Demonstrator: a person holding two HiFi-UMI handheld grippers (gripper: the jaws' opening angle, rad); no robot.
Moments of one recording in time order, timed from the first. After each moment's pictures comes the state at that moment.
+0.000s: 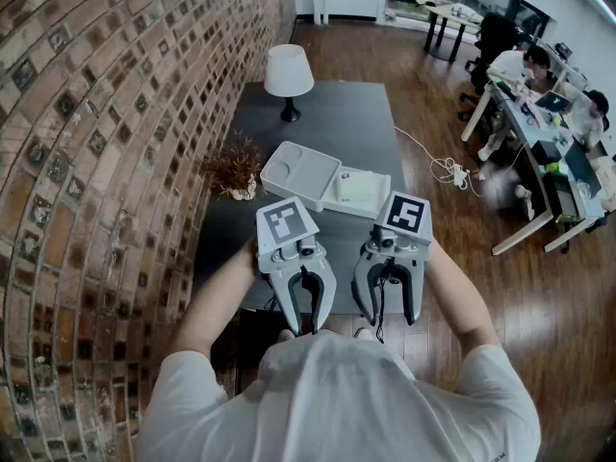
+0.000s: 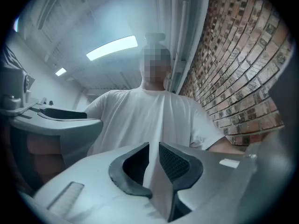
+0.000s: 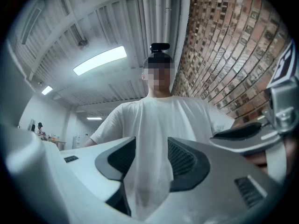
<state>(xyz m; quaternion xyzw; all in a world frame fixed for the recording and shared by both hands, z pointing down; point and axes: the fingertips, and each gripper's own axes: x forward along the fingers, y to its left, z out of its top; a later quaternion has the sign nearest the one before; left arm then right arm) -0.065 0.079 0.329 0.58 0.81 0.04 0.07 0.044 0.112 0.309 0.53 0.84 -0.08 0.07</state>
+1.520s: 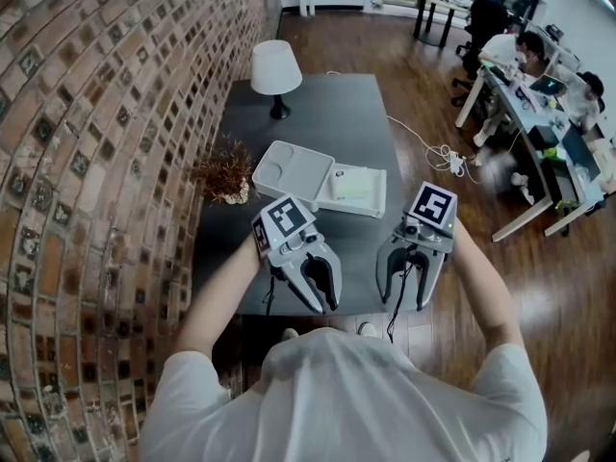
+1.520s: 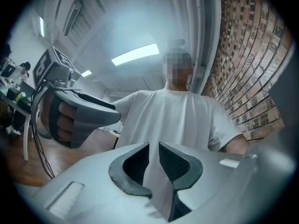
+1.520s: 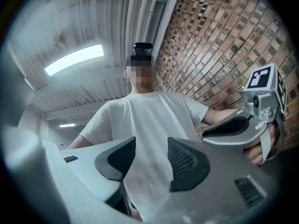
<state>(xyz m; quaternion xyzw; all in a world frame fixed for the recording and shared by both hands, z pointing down) -0.002 0.037 0.378 0.66 0.73 0.09 0.13 0.084 0.081 0.336 0.40 0.90 -0.15 0.00</state>
